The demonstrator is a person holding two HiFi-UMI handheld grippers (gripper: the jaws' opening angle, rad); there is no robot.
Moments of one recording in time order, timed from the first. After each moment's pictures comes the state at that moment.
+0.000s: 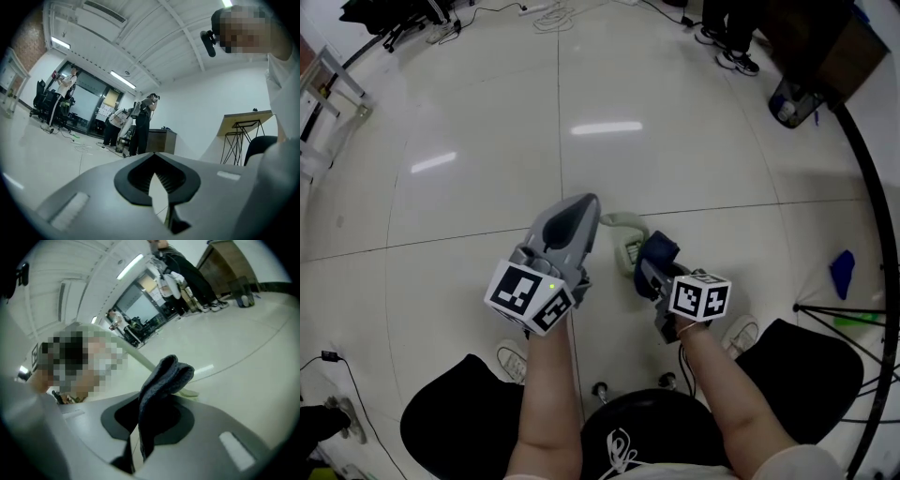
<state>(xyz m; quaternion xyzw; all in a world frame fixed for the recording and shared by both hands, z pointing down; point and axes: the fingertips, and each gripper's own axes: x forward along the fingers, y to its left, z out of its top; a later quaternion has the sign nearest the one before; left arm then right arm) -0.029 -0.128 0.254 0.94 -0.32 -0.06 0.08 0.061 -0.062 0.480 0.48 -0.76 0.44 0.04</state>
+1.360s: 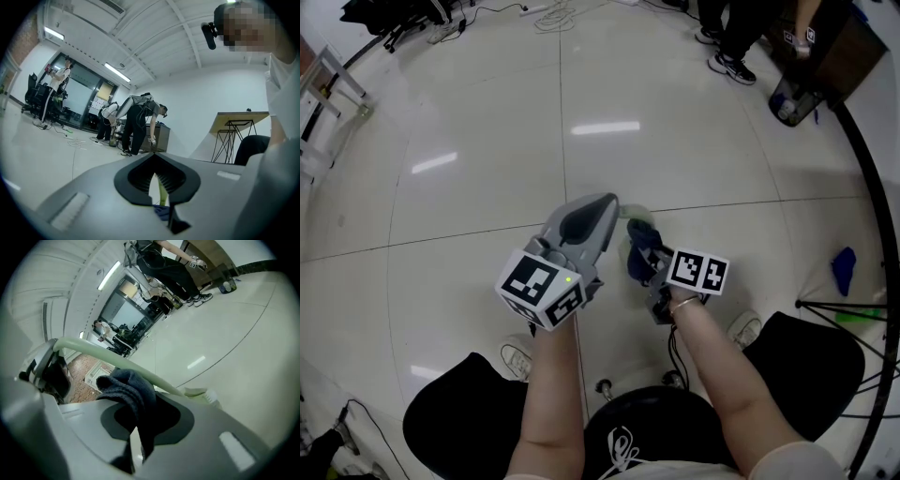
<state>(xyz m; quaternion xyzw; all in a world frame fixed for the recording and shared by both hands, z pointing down) -0.015 -0.113 0.257 0.96 -0.28 -0.03 0.10 0.051 -0.094 0.476 0.50 -0.70 0.51 -0.02</state>
